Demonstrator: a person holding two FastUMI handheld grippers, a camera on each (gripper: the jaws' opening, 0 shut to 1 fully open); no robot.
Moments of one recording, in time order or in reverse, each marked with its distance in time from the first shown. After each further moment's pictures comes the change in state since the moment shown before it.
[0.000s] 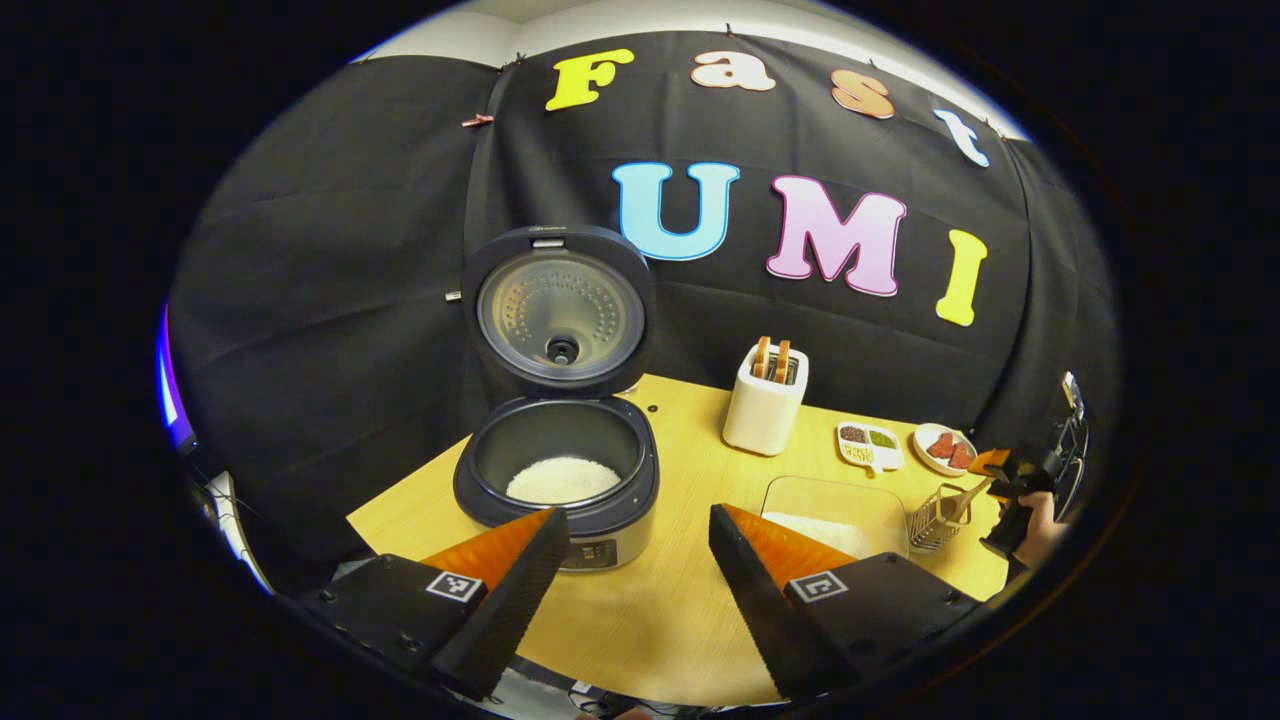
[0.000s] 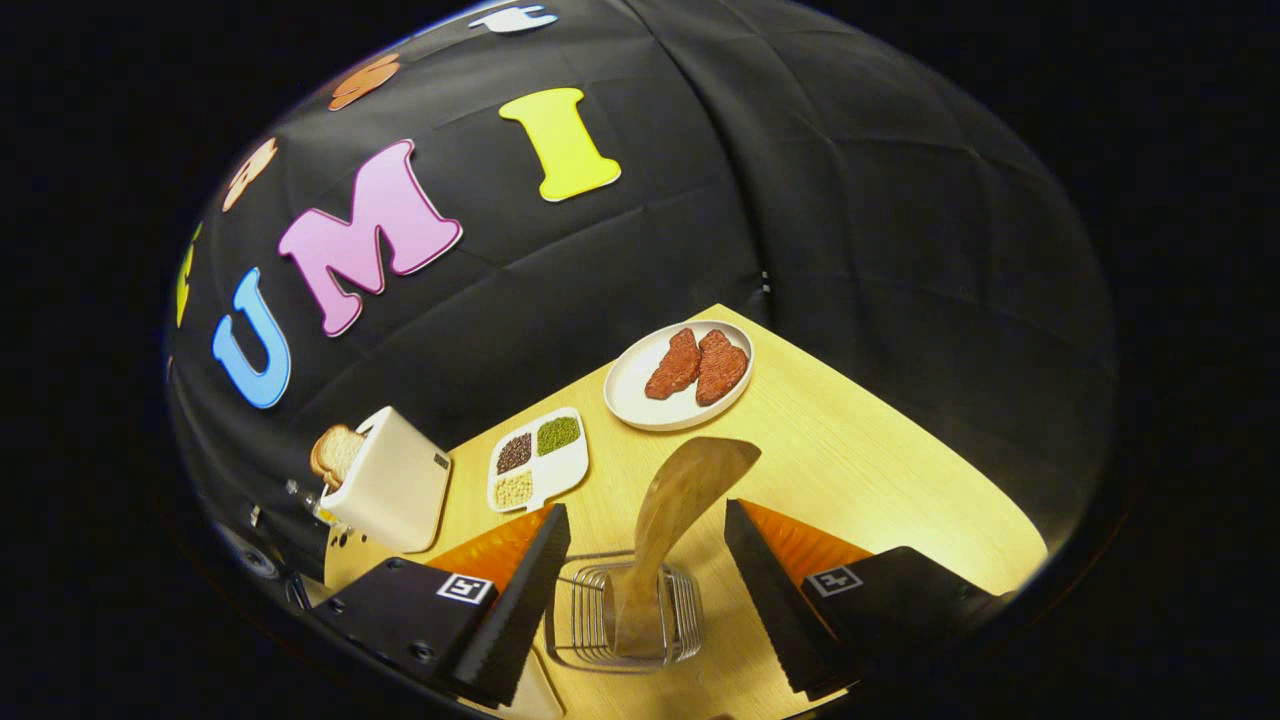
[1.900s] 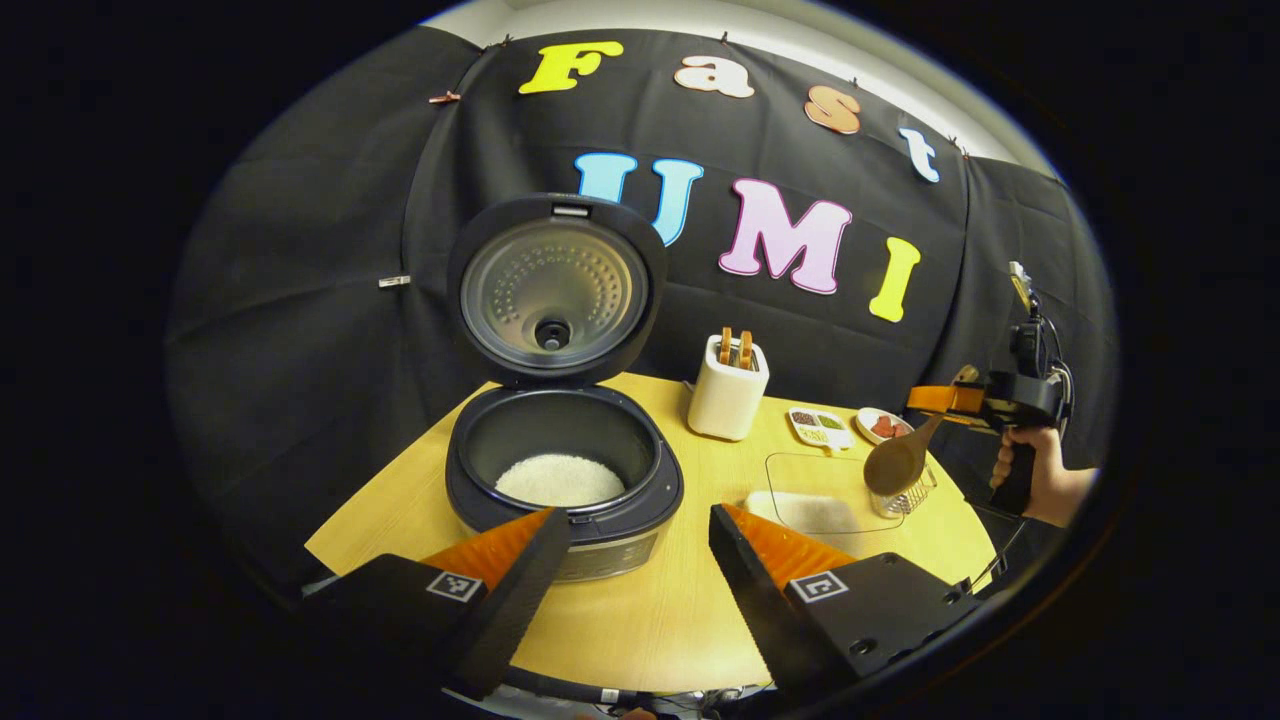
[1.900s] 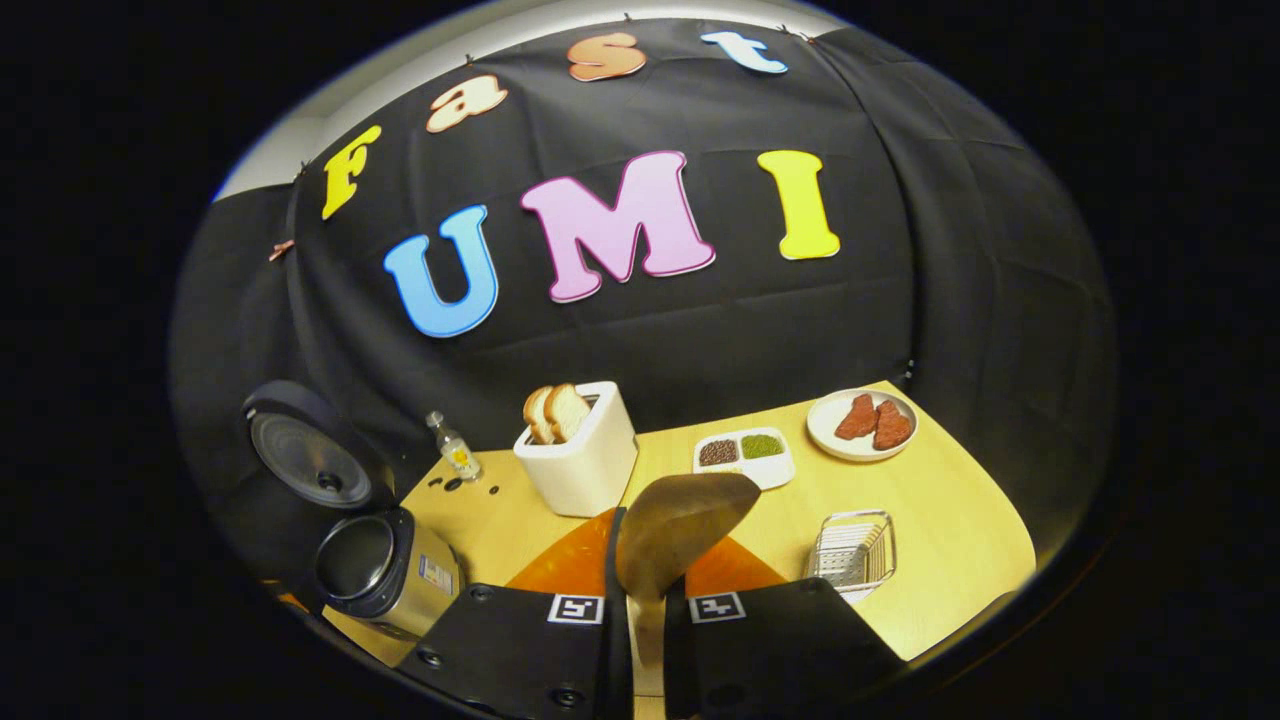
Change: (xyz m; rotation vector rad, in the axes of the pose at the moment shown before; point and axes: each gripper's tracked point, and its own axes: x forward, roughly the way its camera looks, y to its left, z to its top) left arm 0.028 0.079 -0.017 0.015 0.000 -0.304; right arm -0.153 0.222 -0.072 -0.371 -0.077 0.325
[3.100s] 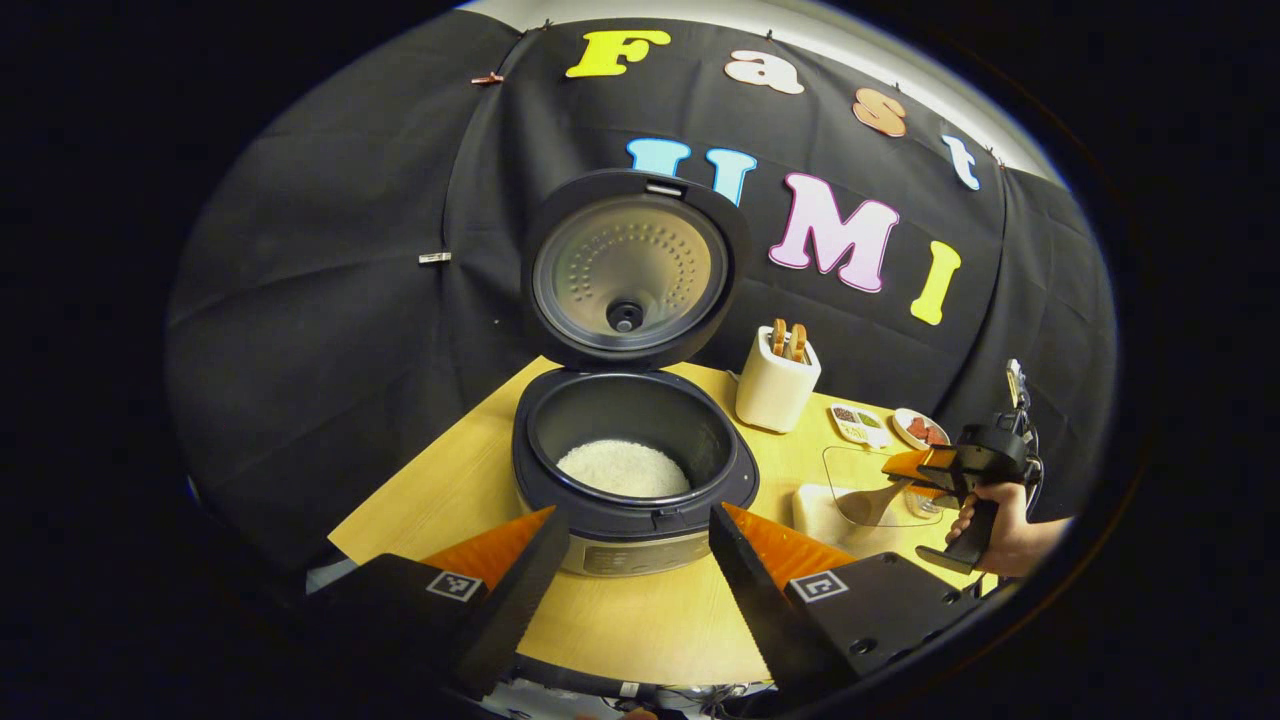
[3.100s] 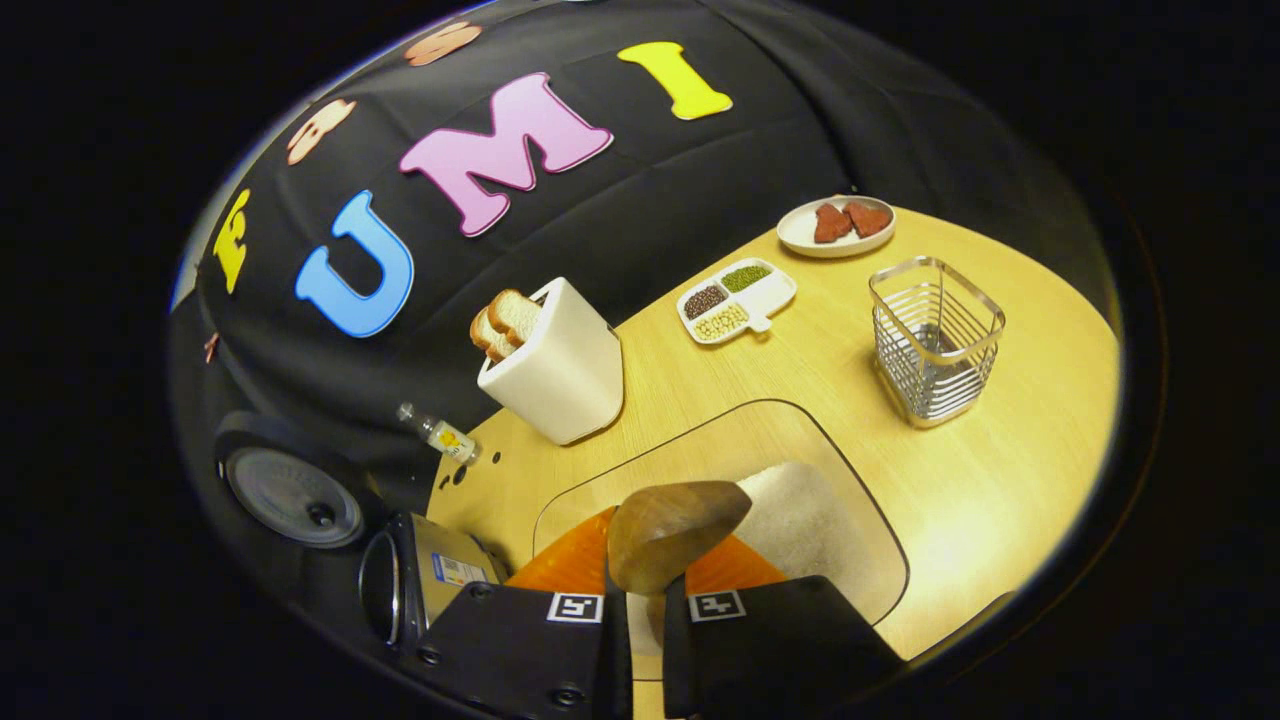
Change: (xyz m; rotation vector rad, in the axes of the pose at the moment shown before) left arm 0.000 0.063 -0.002 -0.060 0.024 0.079; right arm 0.032 0.035 -0.118 0.504 0.205 -0.092
